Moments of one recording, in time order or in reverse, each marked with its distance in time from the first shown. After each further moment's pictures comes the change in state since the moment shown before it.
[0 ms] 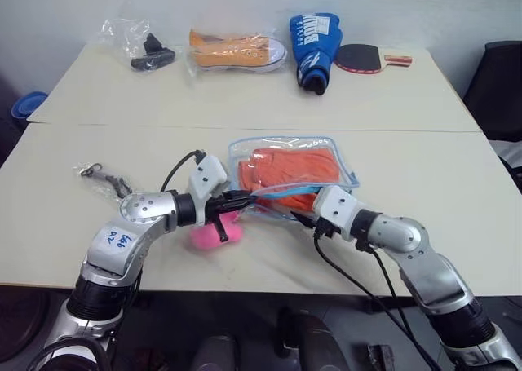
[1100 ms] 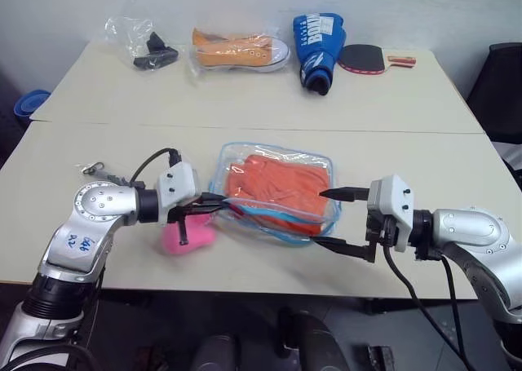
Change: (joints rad) left arm 0.040 0.172 0.062 0.075 0.034 -0.247 -0.228; right arm 0.119 -0.229 -0.314 -0.249 0.590 0.196 0.321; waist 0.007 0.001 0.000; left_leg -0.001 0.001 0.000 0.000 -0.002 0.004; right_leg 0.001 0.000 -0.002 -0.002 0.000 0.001
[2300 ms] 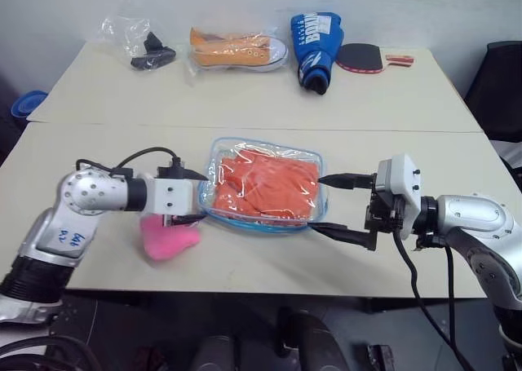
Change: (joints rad) left arm -0.075 0.153 -0.095 0.208 0.373 -0.547 -0.034; right arm -0.087 -0.003 -0.017 0.018 0.140 0.071 -0.035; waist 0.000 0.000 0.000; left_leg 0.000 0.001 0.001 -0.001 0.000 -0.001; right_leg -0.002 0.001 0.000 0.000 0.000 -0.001
